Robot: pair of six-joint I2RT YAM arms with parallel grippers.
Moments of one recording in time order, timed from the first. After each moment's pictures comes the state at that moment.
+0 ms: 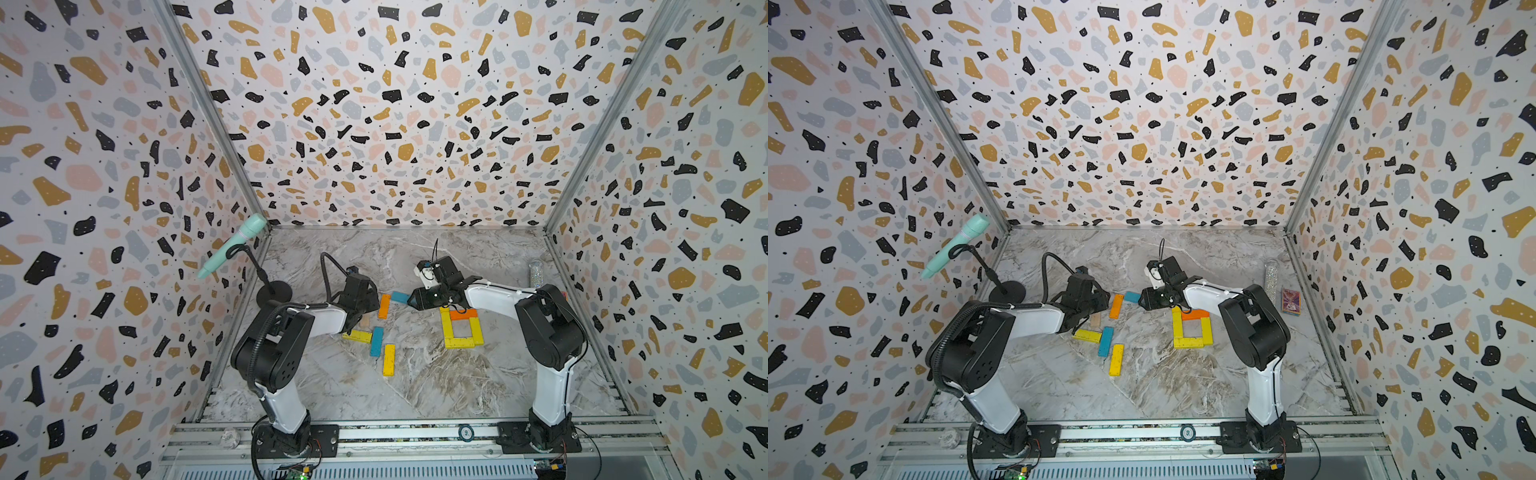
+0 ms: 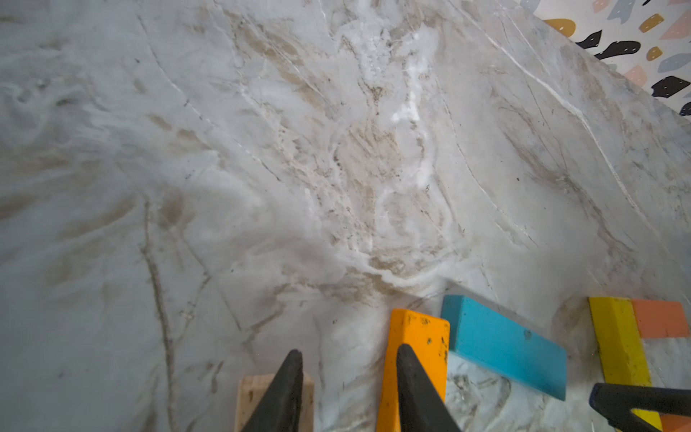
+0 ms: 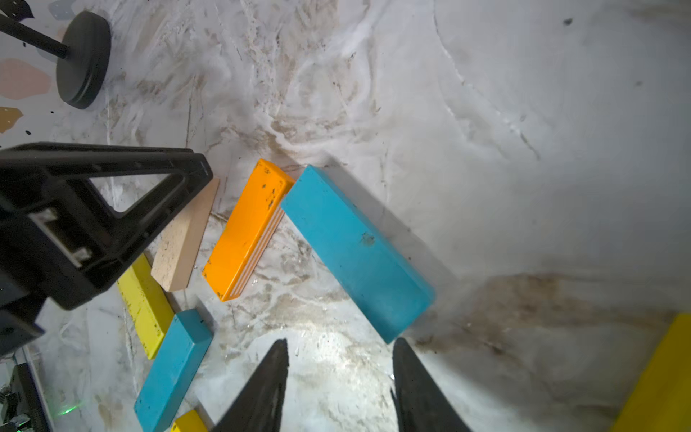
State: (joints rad) left arm -0.41 1.76 0.81 0.20 -0.06 -0.58; right arm 0.59 1.96 1.24 -0.20 -0.38 0.30
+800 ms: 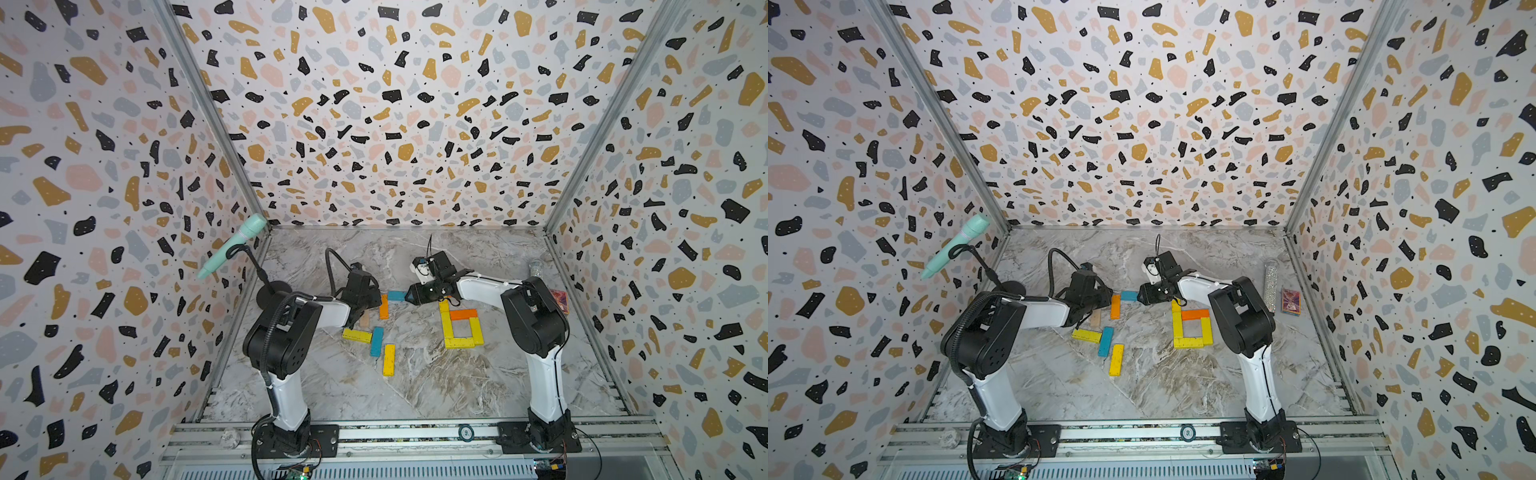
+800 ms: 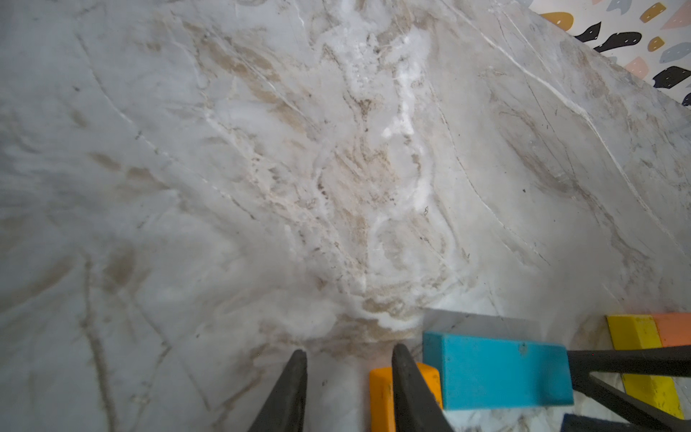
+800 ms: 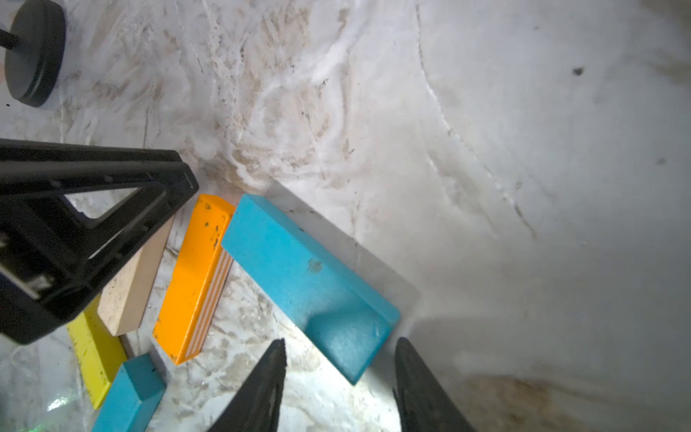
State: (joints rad) left arm -0.40 1.85 0.87 0.24 -0.01 -0.55; right arm 0.57 2.09 1.40 -0.26 -0.38 0.23
